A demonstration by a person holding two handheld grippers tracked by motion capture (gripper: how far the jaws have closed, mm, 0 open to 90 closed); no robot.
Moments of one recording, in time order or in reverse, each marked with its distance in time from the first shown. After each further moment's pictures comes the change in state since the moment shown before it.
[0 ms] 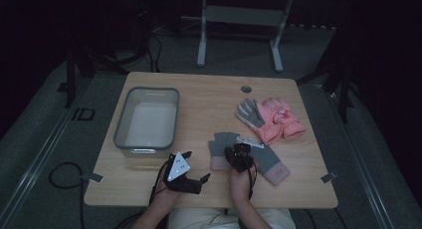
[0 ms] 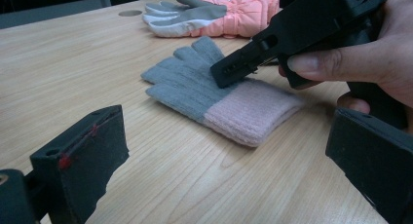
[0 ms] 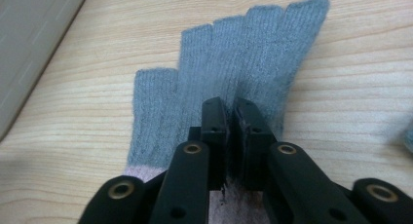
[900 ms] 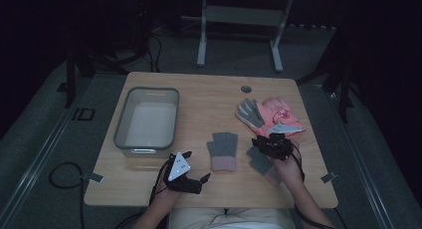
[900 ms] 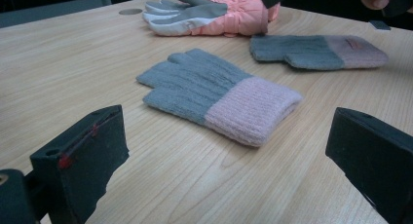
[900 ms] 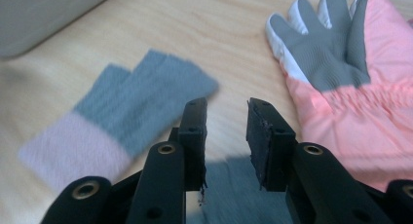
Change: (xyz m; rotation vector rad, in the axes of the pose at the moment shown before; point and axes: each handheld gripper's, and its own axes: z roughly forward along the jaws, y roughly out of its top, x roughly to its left) left arm 0.000 0.000 0.001 0.004 0.006 0.001; right arm -0.098 0.065 -0.056 0.005 0.202 -0.468
